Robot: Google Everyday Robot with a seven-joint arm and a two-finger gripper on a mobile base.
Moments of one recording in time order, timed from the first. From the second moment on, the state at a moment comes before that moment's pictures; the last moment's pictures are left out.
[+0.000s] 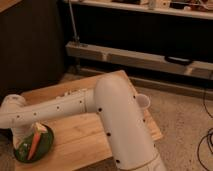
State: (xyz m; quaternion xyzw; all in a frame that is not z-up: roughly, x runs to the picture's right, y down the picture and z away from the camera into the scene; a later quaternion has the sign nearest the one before) arm -0.388 0.243 0.732 -0.11 -0.33 -0.82 0.46
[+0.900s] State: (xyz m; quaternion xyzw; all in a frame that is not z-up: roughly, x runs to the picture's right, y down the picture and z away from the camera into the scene) arm -0.375 0.249 0.757 -0.14 -0.32 -0.81 0.47
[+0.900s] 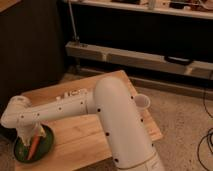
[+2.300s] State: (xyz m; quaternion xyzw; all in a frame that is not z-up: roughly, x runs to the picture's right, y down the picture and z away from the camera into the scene) arm -0.388 0.260 0.775 -0.15 -0.32 -0.80 0.48
